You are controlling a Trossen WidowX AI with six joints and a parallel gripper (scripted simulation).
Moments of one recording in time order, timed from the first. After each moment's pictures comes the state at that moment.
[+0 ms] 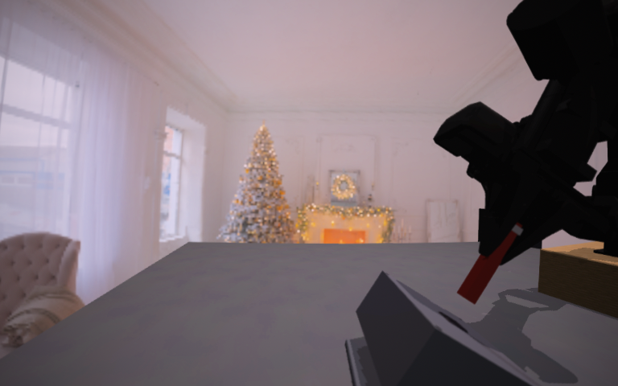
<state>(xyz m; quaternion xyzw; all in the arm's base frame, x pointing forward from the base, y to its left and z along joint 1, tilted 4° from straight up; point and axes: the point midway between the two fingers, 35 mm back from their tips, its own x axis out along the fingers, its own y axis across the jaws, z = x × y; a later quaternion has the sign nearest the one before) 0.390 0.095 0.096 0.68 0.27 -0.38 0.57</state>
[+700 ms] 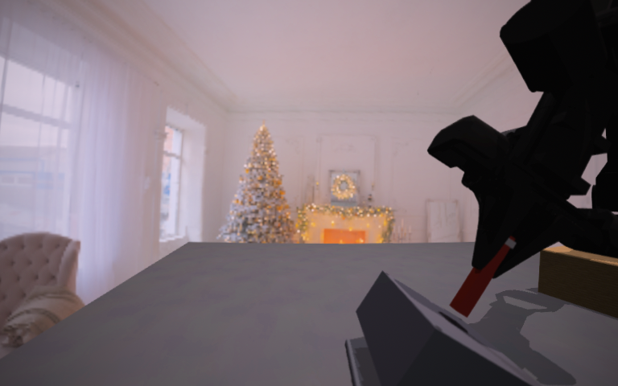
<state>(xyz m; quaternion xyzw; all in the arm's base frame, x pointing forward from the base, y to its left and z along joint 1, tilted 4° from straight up) 0.397 0.095 0.085 0.68 0.27 -0.38 0.57</state>
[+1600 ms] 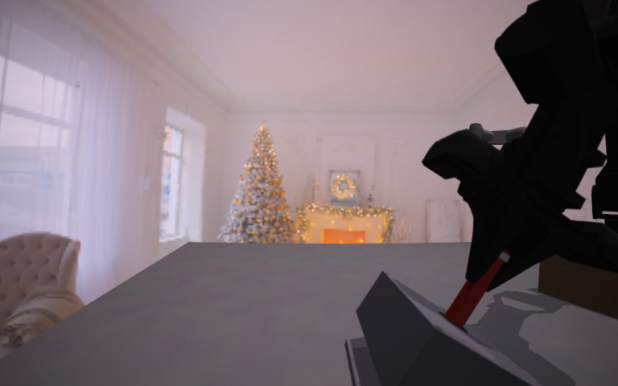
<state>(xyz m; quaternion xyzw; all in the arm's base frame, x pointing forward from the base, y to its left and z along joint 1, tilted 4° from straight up) 0.403 0.094 0.074 0.68 0.27 -0.38 0.57</state>
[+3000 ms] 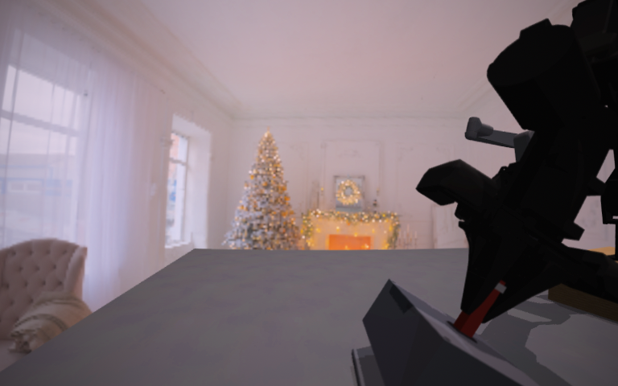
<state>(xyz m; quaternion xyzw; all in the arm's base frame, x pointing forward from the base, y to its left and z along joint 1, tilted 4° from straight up) 0.416 0.094 0.056 0.68 0.27 -0.38 0.57</state>
